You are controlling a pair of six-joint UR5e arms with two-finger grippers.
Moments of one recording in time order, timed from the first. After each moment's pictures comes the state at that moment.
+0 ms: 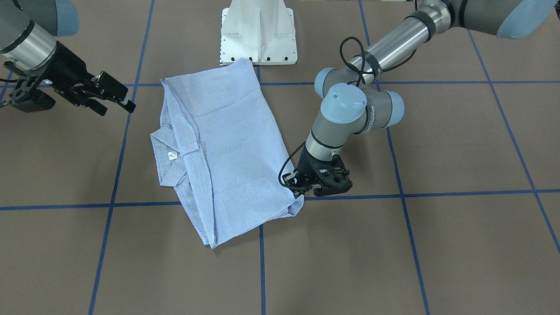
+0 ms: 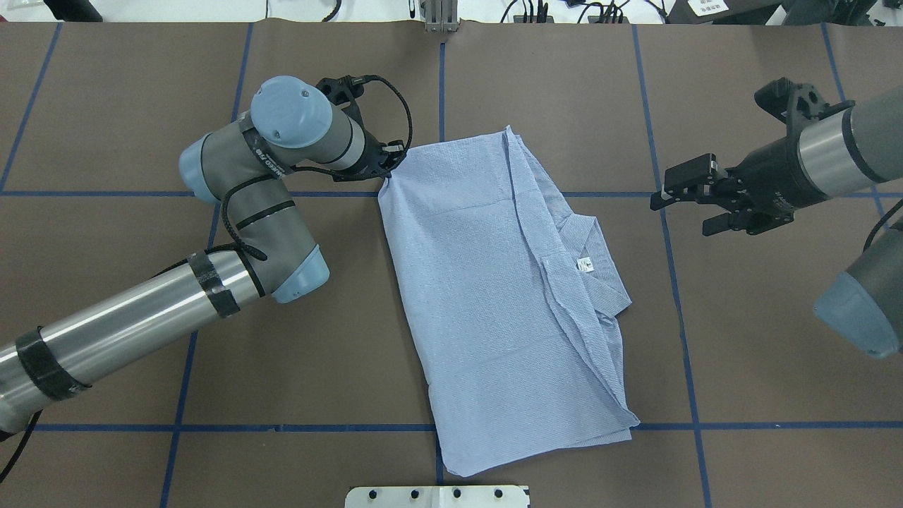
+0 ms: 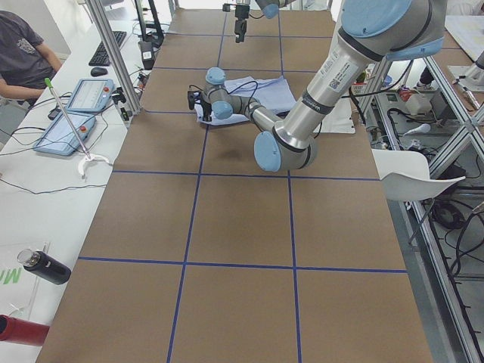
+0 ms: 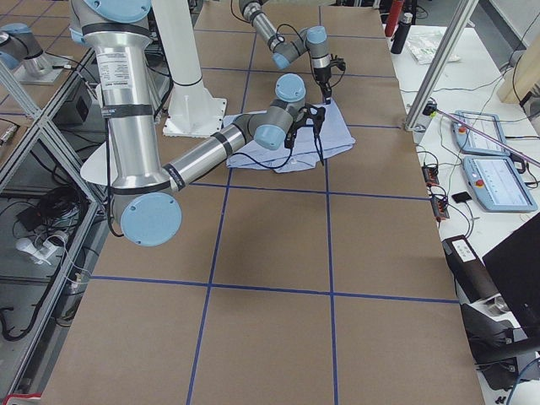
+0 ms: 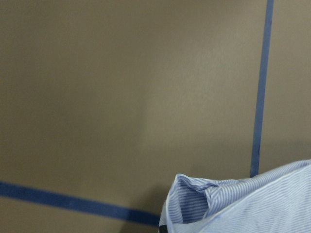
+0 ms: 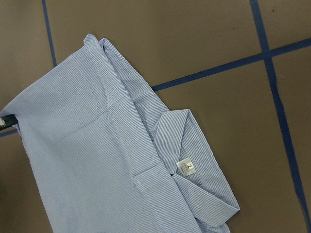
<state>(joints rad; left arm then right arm) -0.69 -2.38 -1.19 -2.19 -1.84 -1.43 0.93 -1.45 2.00 -1.08 2.32 1.36</state>
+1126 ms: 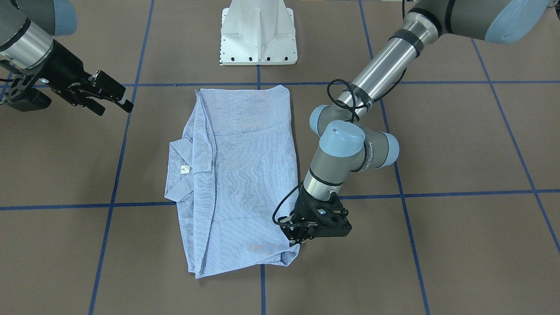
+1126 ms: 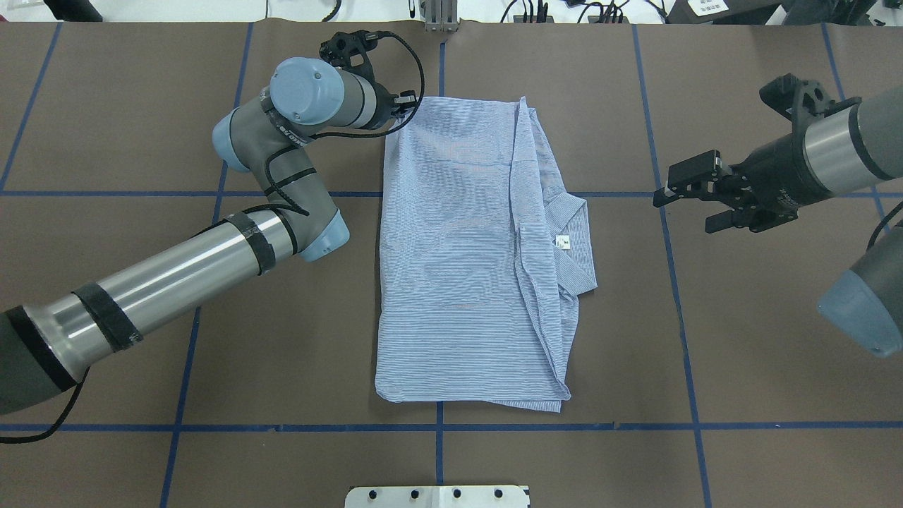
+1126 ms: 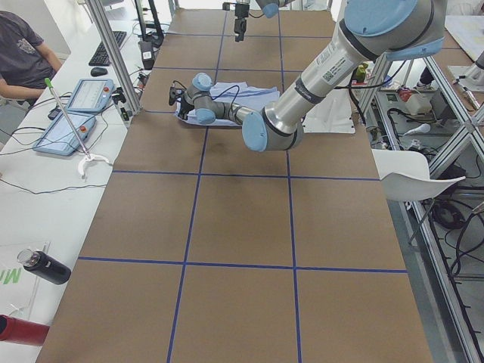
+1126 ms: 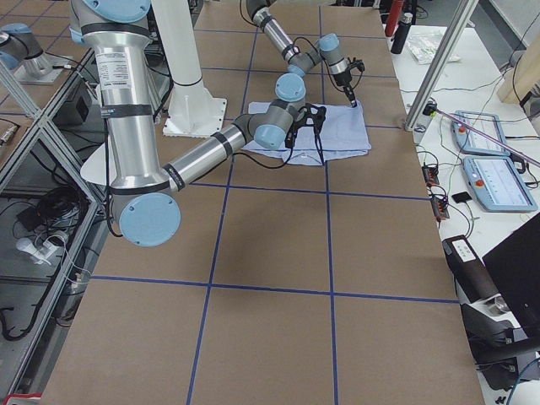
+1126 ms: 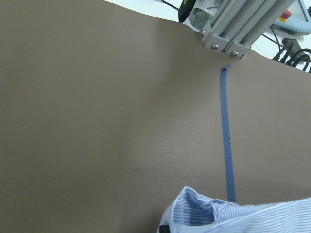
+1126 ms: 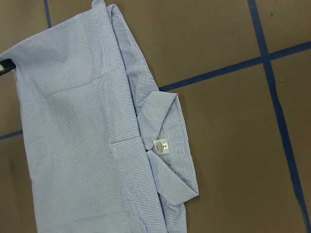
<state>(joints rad) -0.73 -2.54 -0.82 -2.54 -1.68 -1.32 0.94 -1.45 2.00 -1.08 2.32 1.36</state>
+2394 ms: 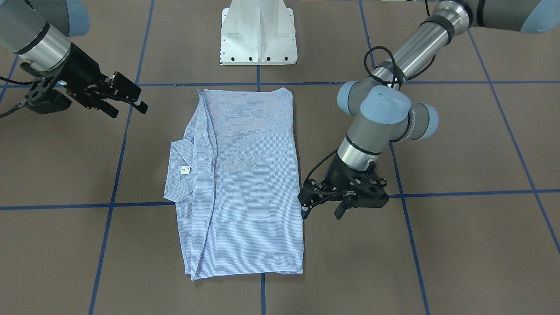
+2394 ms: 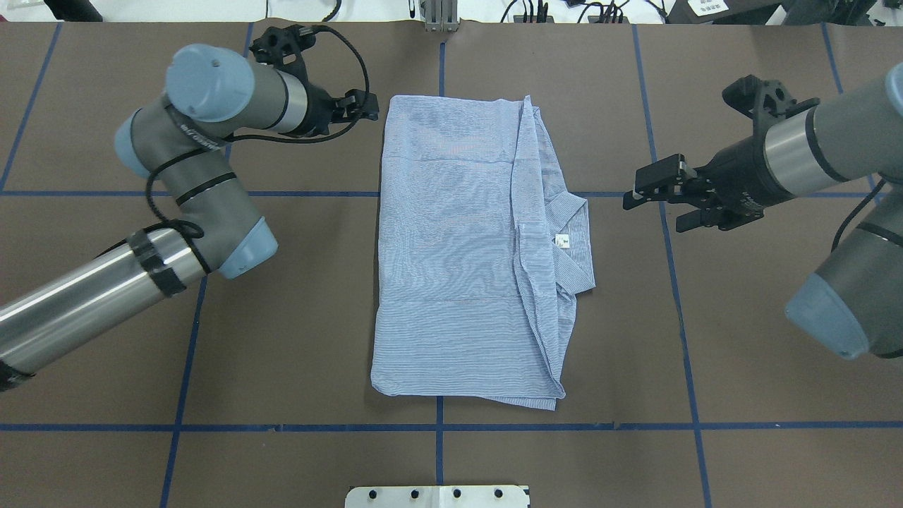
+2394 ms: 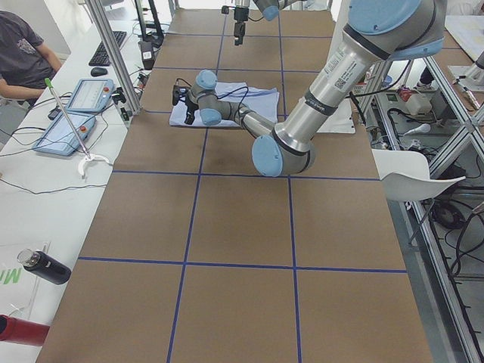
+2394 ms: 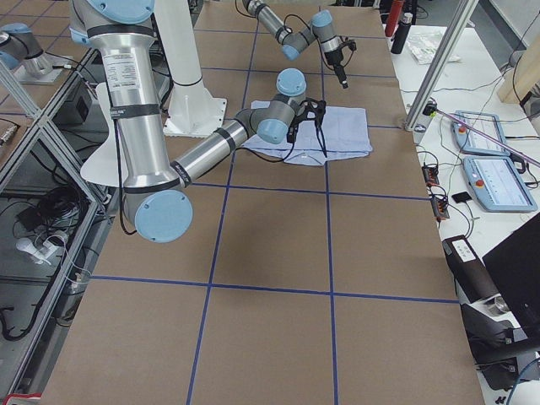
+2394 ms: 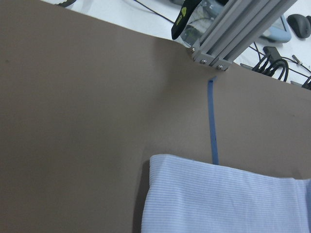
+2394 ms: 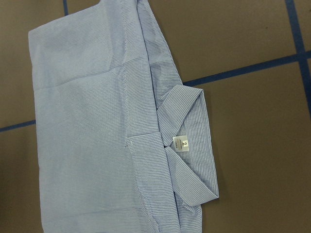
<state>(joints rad) -0.78 -2.22 -1.37 -2.33 -1.83 -1.32 0.87 -1.38 1.99 -1.10 2.27 1.34</state>
